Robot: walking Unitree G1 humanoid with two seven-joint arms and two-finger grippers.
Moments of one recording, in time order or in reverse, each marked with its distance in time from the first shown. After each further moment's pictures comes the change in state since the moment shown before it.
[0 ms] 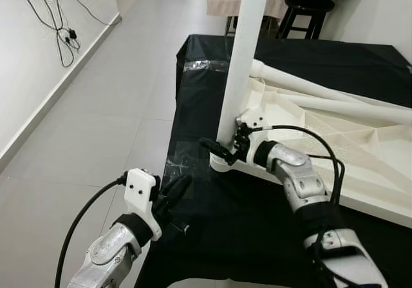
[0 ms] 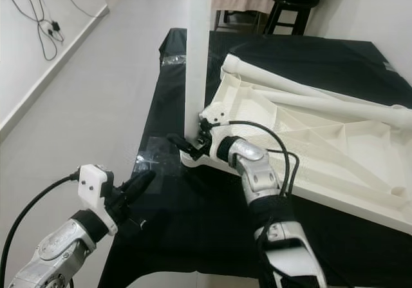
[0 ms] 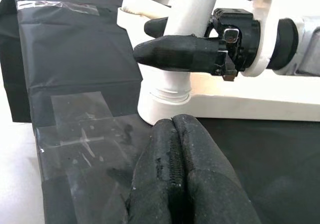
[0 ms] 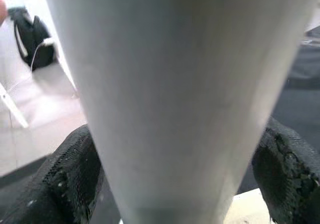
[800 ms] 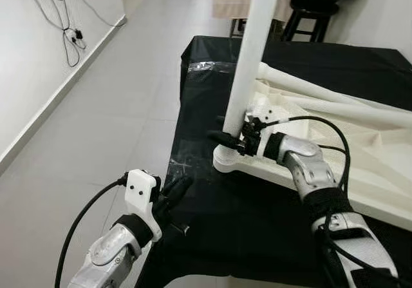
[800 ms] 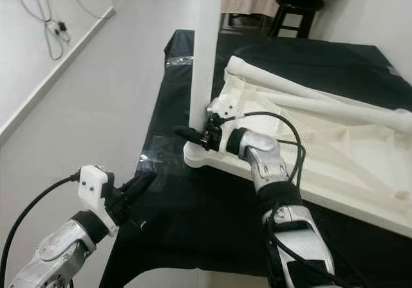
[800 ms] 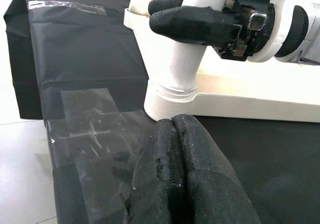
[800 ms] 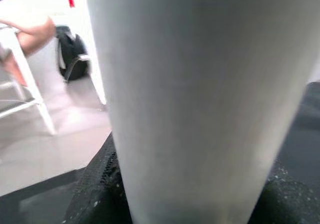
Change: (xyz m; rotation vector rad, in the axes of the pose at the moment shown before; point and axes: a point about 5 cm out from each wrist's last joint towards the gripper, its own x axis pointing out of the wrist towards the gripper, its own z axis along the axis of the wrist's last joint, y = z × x) left arm -0.002 -0.001 -0.001 -0.009 0.006 0.000; right arm -0.010 -0.008 0.002 -0.015 -0.040 0.033
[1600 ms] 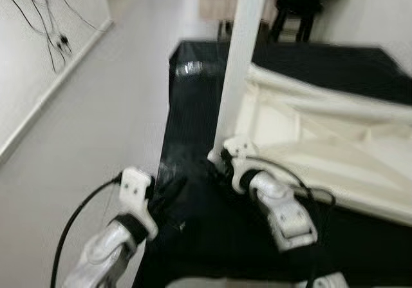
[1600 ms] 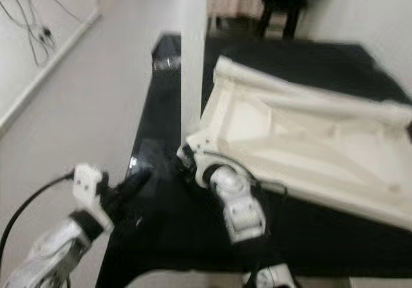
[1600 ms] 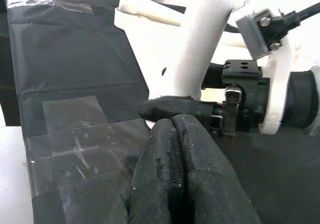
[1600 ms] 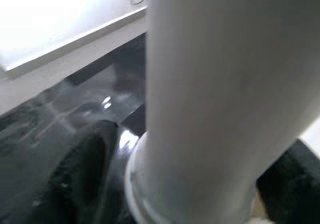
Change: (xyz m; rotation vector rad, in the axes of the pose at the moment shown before) left arm 0.000 0.005 0.003 0.004 -0.006 0.004; right arm 0.007 0.068 -0.030 0.050 0.201 -0.259
